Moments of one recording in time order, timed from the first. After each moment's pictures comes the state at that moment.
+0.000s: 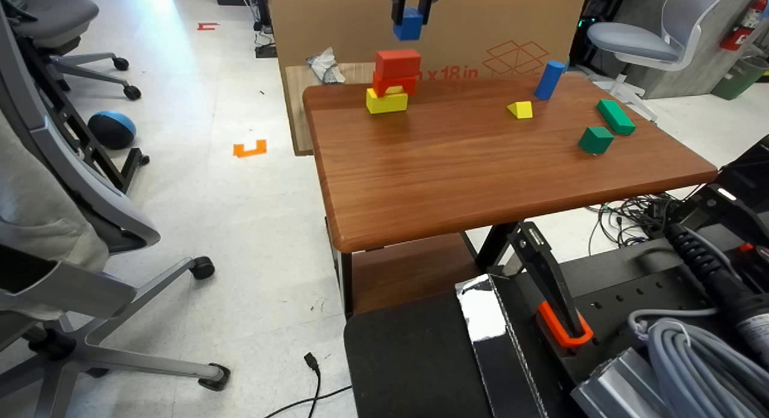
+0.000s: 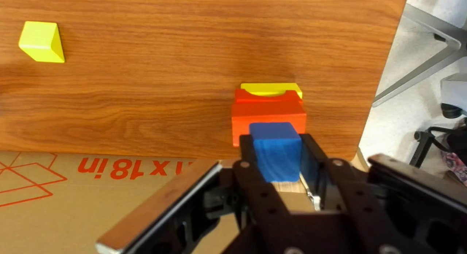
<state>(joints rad) 0.23 0.53 0.04 -1.86 -0.11 2.53 0.24</state>
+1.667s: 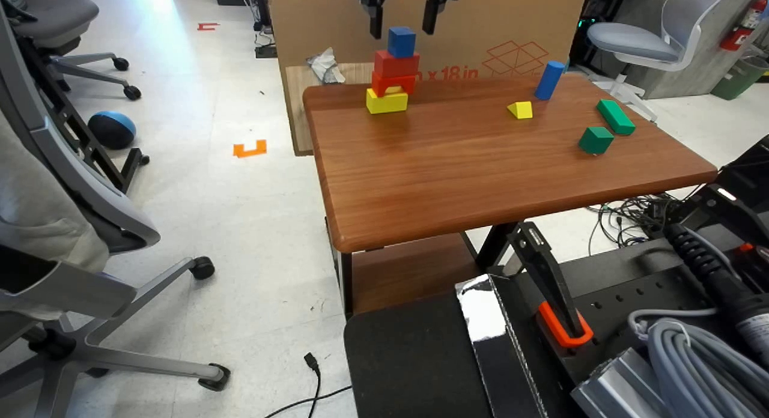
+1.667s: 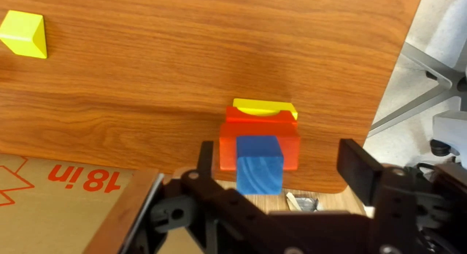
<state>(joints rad) 0.23 0.60 0.06 -1.78 -0.10 2.45 0.15</state>
